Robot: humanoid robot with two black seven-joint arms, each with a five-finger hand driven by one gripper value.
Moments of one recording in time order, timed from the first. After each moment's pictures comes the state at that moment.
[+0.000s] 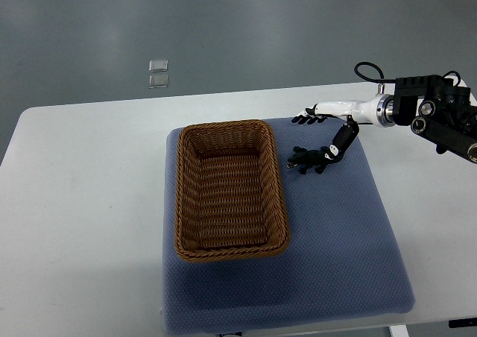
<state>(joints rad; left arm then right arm) 0.00 0.00 -0.04 -0.31 0.06 0.01 -0.03 1.05 -0.47 0.21 0.89 -1.23 0.36 0.15</state>
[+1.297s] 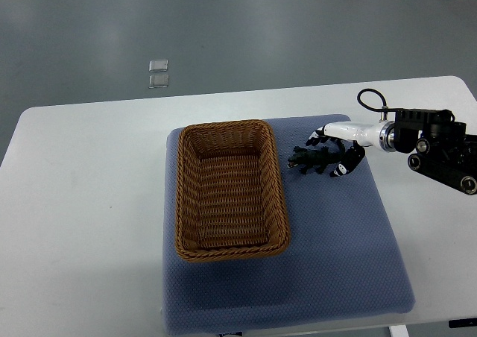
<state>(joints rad) 0.00 0.00 -0.04 -0.31 0.06 0.01 -0.03 0.98 -0.46 0.08 0.87 -1.32 0.15 0.16</state>
